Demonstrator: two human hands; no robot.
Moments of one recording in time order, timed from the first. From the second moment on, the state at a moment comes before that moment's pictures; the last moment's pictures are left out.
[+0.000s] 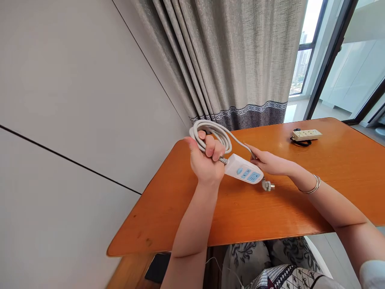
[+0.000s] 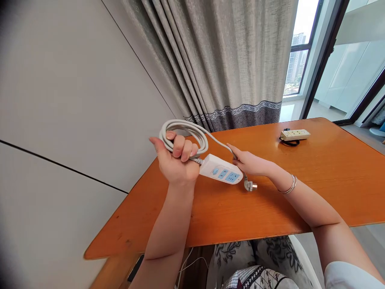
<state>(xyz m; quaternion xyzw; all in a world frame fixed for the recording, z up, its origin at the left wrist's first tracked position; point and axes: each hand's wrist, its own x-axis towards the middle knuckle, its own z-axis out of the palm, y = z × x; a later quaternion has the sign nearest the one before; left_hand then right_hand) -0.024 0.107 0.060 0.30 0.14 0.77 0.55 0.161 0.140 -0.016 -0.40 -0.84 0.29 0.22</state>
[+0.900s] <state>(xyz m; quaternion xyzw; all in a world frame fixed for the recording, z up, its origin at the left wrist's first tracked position) -0.010 0.102 0.020 0.71 0.18 0.51 0.45 0.155 0.060 0.028 -0.22 -0.84 -0.37 0.34</state>
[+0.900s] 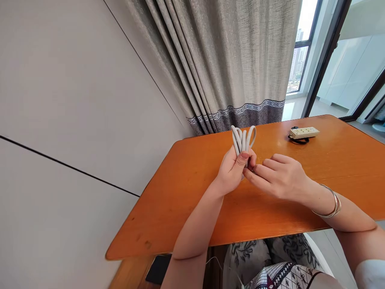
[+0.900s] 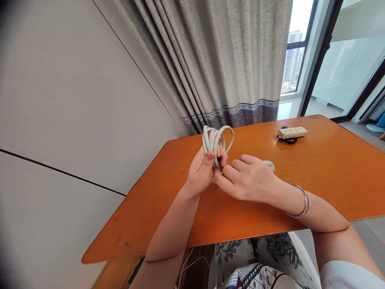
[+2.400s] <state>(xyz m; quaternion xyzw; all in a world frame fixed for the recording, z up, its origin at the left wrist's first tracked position) -0.012 0.094 0.033 0.70 0.33 0.39 0.50 0.194 0.100 0.035 -0.36 -0.77 -0.17 0.50</state>
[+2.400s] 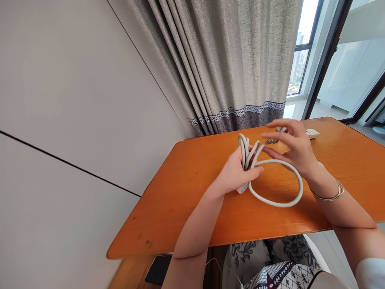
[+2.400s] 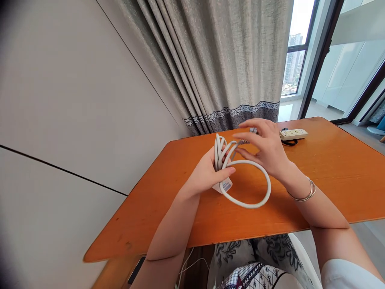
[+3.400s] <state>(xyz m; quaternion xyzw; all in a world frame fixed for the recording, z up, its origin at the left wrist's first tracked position) -0.016 0.125 0.021 0.61 0.30 0.39 0.62 0.169 0.135 0.007 -0.30 -0.66 0.54 0.43</state>
